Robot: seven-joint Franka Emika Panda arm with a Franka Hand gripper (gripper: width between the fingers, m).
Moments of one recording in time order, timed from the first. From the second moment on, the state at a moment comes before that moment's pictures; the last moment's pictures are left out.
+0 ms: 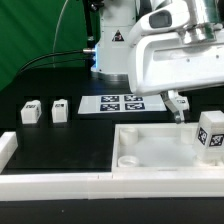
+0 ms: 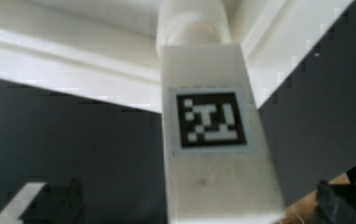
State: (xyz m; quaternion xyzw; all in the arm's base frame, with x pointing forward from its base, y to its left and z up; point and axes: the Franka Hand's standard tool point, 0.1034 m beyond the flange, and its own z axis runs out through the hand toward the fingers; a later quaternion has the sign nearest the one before) arm 0.621 0.112 0.104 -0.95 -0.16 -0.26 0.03
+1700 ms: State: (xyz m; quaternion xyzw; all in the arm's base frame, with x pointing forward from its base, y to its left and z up) arm 0.623 0.118 0.091 -0.99 -0.09 0.06 0.04
